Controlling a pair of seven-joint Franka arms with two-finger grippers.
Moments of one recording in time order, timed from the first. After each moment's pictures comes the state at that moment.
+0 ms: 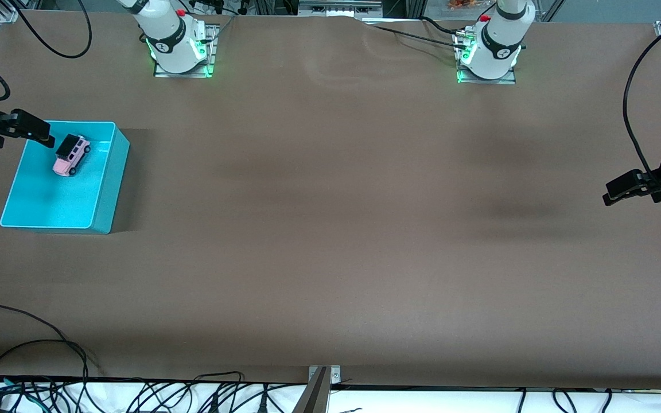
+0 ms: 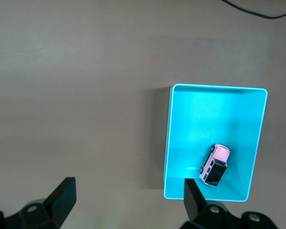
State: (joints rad) left arm 0.12 0.20 -0.06 -1.48 0.00 1.73 -0.03; right arm 0.03 0.05 -0.08 -1.58 -0.02 1.57 -0.07
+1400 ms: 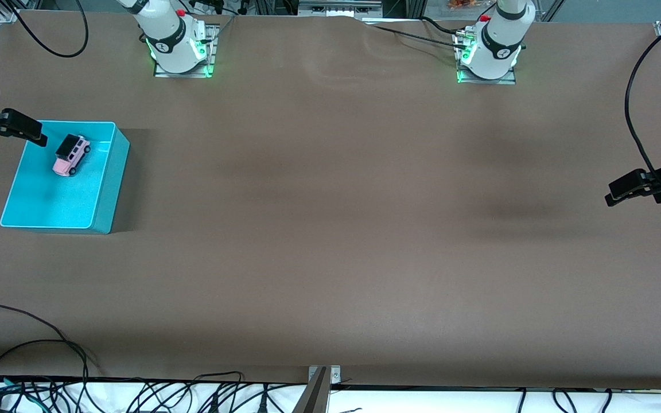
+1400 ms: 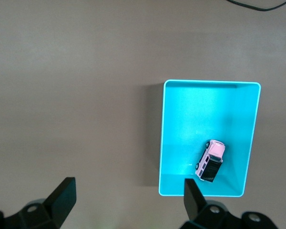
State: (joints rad) left arm 0.13 0.20 -0.06 -1.46 -0.01 1.73 -0.03; right arm 0.03 0.05 -0.10 -1.58 -0.02 1.56 -0.08
